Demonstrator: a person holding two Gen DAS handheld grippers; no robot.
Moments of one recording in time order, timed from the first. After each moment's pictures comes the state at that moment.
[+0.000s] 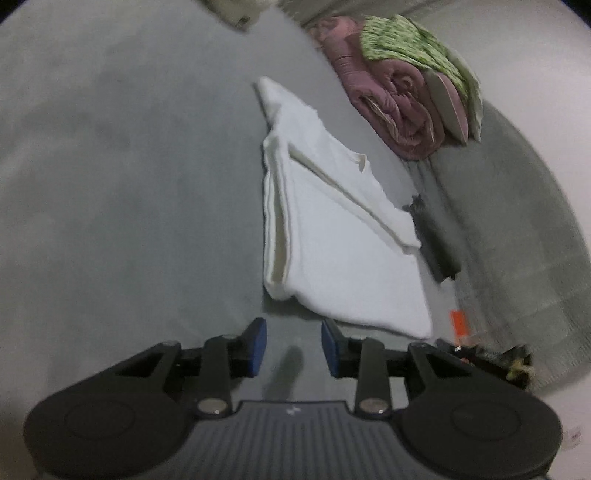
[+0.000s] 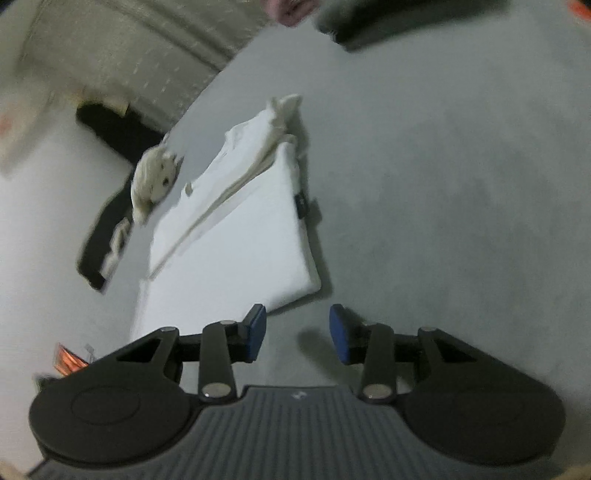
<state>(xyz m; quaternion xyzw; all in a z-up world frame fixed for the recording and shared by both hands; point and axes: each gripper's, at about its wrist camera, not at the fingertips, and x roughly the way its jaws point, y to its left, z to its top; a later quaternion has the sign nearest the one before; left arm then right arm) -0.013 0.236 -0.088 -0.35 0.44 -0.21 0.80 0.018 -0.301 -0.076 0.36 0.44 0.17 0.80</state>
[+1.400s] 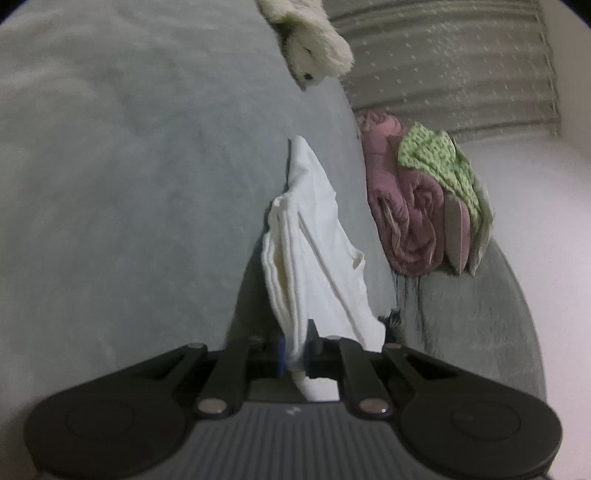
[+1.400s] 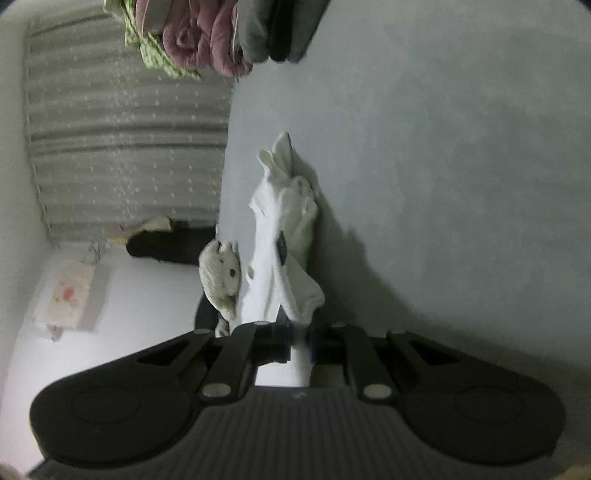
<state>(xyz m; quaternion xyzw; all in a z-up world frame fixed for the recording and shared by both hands) -0.006 0.223 -0.094 -0.54 0.36 -0.11 0.75 0.027 -0.325 -0.101 0.62 0.36 0.15 0.68</state>
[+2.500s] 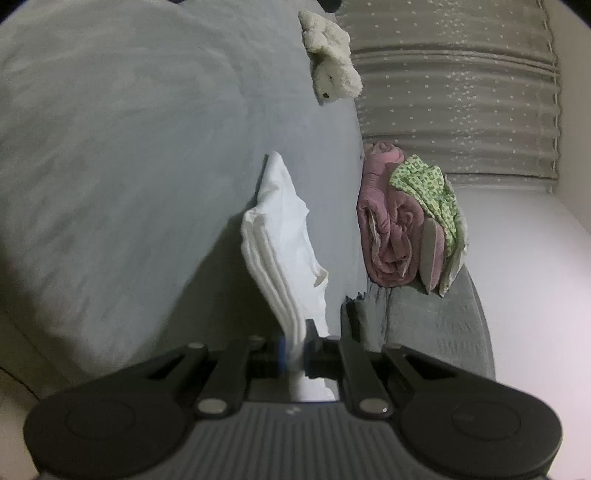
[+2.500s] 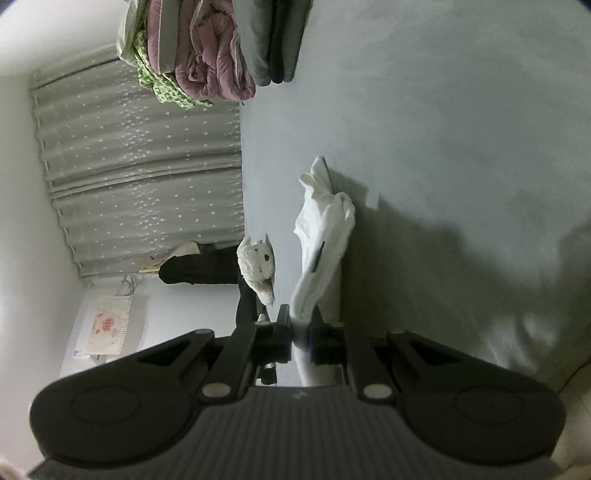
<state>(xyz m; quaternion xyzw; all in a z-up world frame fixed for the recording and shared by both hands) -0.185 0.215 -0.043 -0.62 0.34 -0.07 0.71 -0.056 -0.319 -0.055 0.68 0.32 0.14 0.64</state>
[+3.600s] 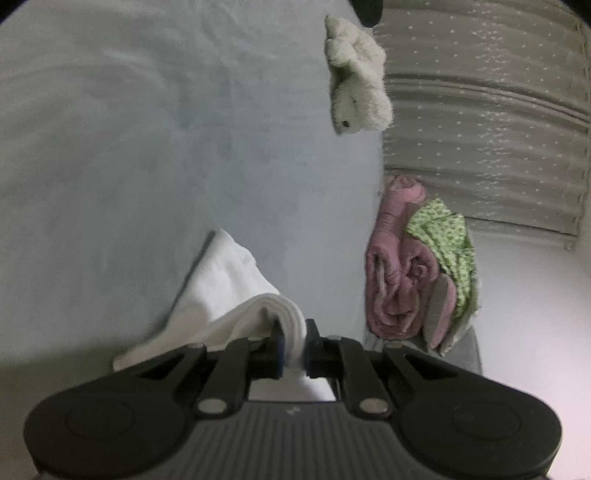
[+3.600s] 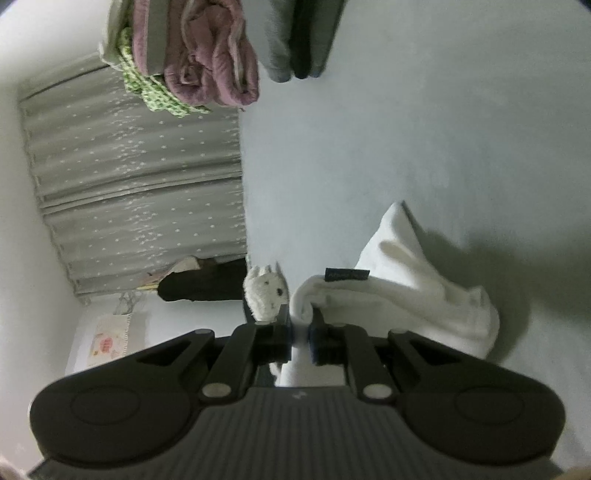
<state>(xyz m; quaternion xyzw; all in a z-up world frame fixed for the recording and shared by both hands) -0.015 0.232 -0.061 -0.66 0.34 -0.02 0.67 0.107 -0.301 -0.077 0.69 0.33 0.13 0.64</state>
